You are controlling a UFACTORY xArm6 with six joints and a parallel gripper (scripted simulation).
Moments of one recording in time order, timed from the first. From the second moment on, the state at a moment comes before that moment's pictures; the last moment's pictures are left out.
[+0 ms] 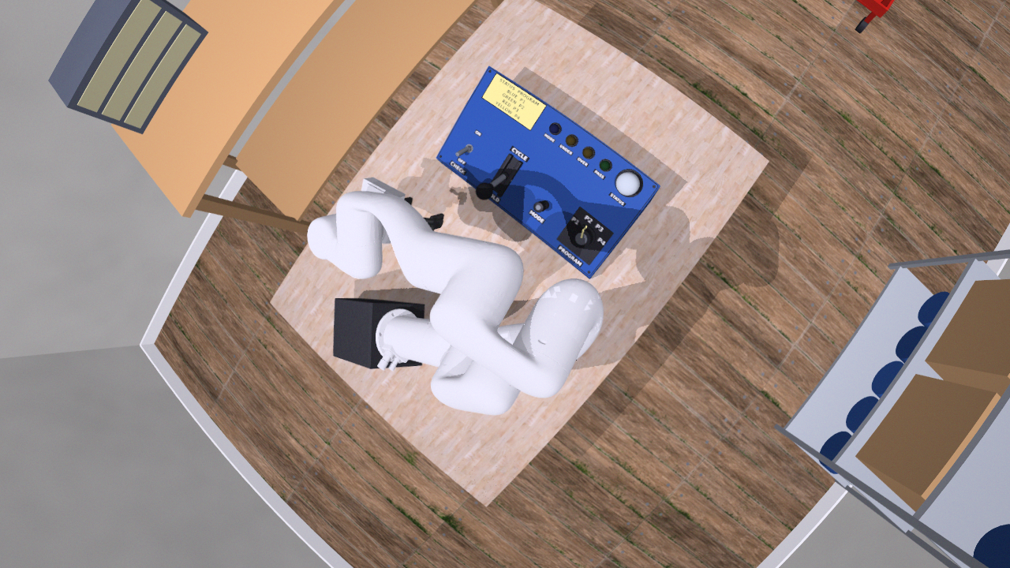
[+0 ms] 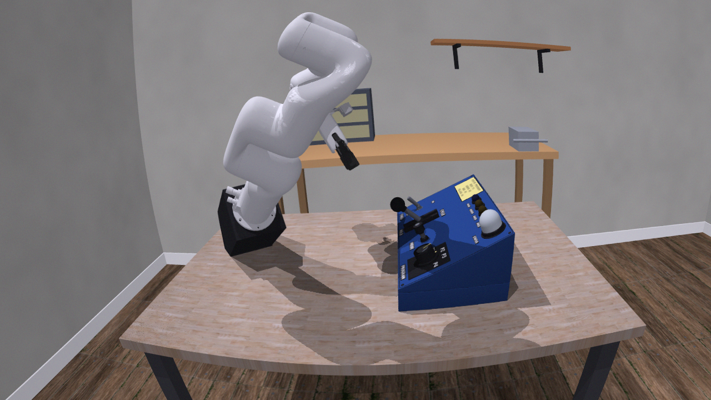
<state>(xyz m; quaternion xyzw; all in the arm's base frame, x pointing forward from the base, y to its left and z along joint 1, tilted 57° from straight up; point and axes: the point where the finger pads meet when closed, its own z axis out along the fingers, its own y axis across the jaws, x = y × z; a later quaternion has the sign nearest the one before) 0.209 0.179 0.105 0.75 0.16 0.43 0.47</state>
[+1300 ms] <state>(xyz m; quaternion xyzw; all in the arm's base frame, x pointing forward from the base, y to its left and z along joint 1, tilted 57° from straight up) 0.254 0.164 0.132 0.80 0.06 0.46 0.38</state>
